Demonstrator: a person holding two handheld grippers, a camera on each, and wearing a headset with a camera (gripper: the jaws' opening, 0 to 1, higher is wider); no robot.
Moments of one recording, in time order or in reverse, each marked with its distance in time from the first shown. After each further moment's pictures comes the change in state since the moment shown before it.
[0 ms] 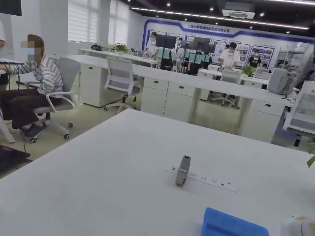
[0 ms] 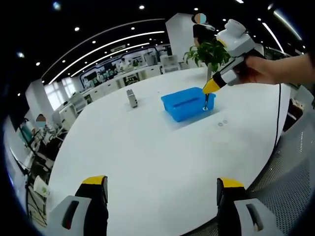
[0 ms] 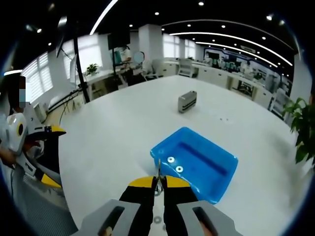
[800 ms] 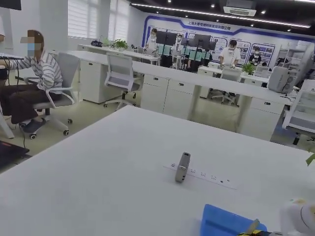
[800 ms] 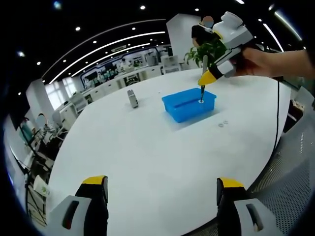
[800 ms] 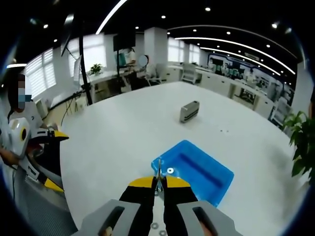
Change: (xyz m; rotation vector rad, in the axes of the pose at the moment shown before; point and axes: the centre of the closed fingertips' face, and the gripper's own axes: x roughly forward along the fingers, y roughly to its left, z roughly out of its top) left arm -0.001 0.001 0.001 -0.008 -0.007 0.004; right arm -0.008 0.001 0.027 -0.052 -0.030 0.002
